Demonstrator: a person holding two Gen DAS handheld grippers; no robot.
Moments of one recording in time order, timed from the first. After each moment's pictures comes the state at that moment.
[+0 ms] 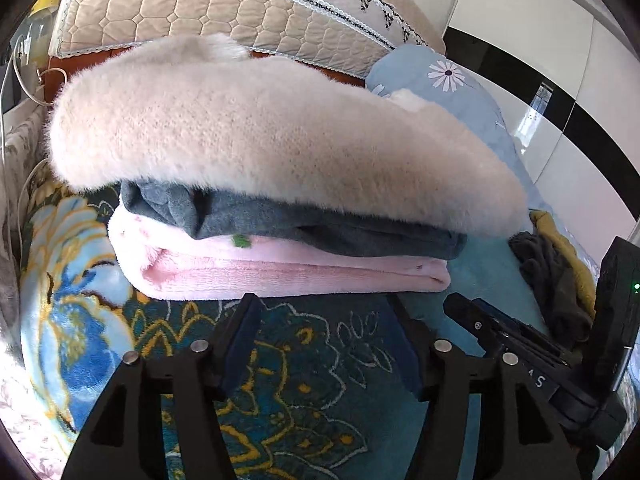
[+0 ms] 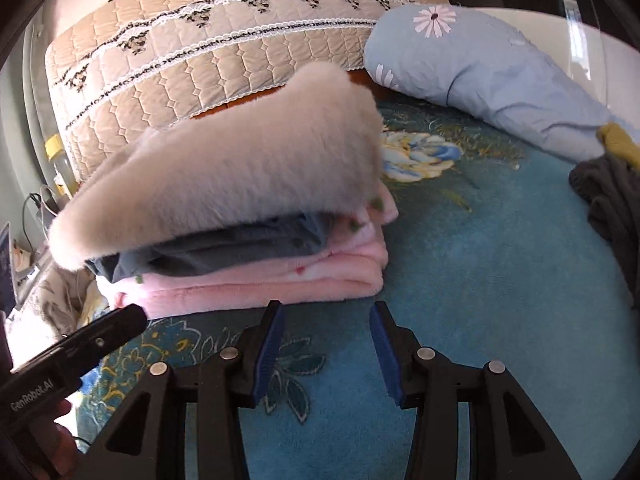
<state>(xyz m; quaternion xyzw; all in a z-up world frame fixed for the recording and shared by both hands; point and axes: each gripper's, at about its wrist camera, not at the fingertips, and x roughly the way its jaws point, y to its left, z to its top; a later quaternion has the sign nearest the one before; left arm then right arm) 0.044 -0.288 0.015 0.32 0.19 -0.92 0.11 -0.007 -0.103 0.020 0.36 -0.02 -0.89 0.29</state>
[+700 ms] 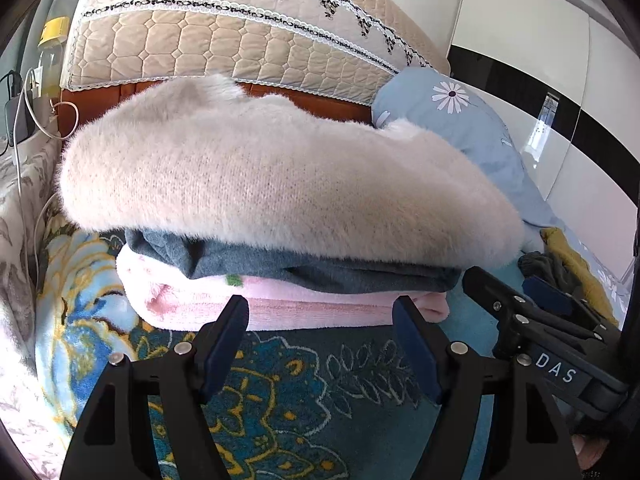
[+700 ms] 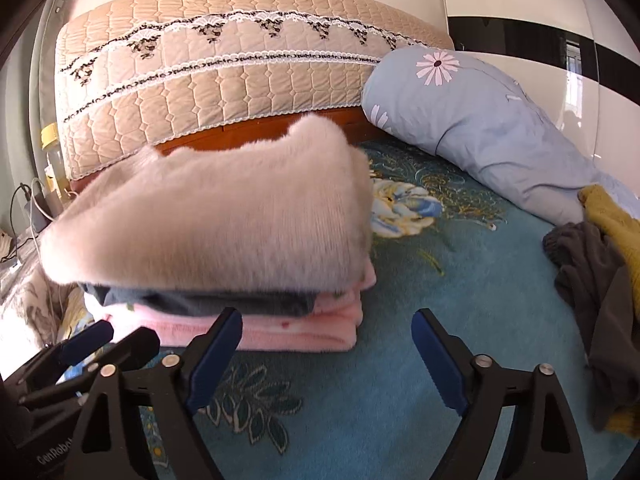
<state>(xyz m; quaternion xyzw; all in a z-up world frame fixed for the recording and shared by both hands) 0.036 -0.279 0.033 0.28 0.17 -0.94 0.14 -0.005 -0.117 0.064 0.28 0.06 -0.92 0.25</state>
